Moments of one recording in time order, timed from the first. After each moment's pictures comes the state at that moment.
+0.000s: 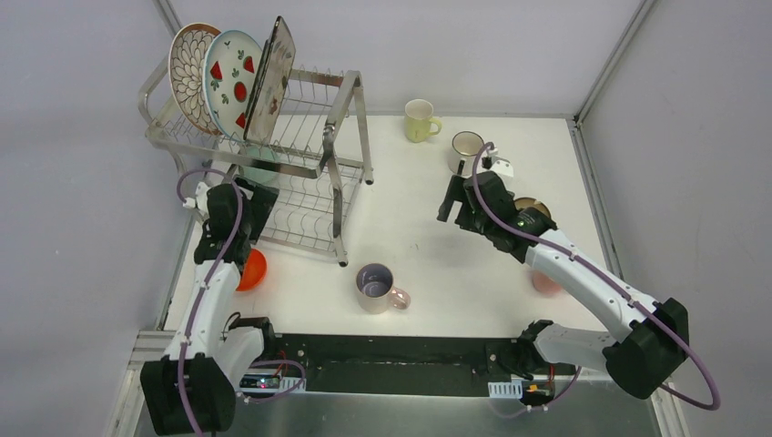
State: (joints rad) left arm 0.09 0.95 0.62 -0.12 -0.08 -1.06; right arm 0.66 1.18 0.98 -0.54 0.33 0.70
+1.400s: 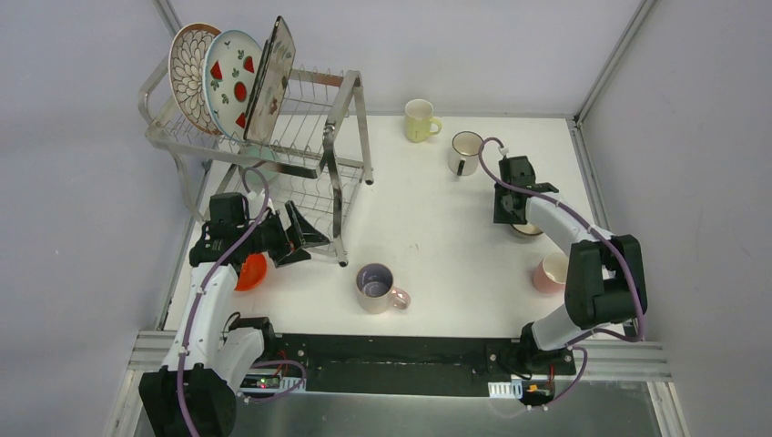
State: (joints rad) left arm 0.09 0.87 0.67 -0.58 0.83 -0.59; right arm 0.20 1.54 0.99 -0.51 0.25 0.18
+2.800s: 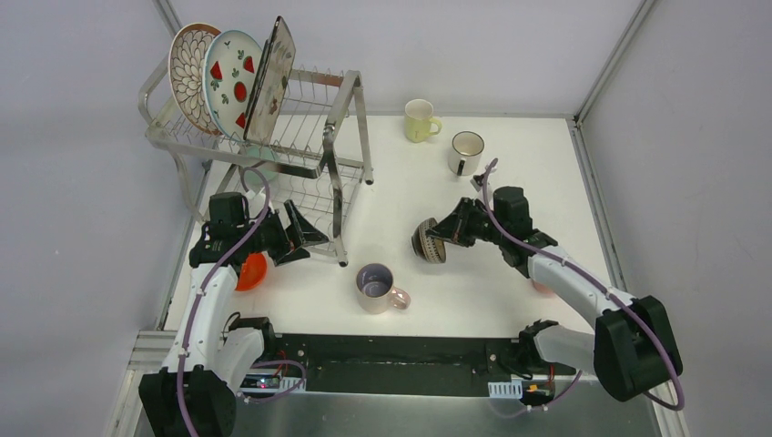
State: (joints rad) left arm 0.09 0.87 0.67 -0.56 0.82 -0.59; right arm 0.41 1.16 0.60 0.04 -0.61 0.81
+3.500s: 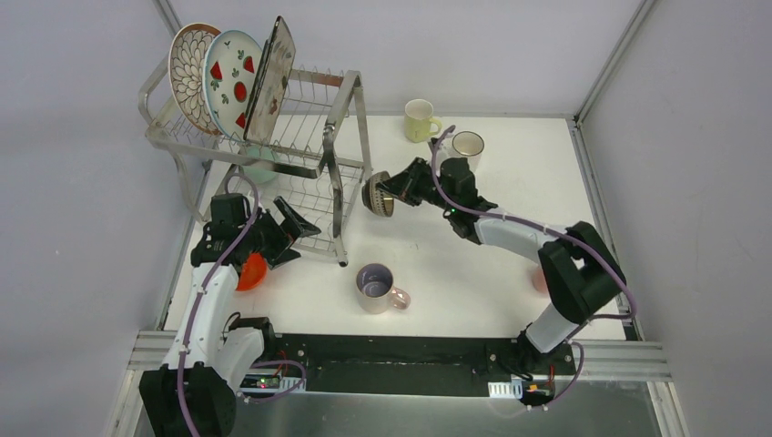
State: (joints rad) left arm 0.09 0.86 0.65 -0.55 0.57 -0.77; right arm 0.62 1.60 0.92 0.48 -0.35 1.02
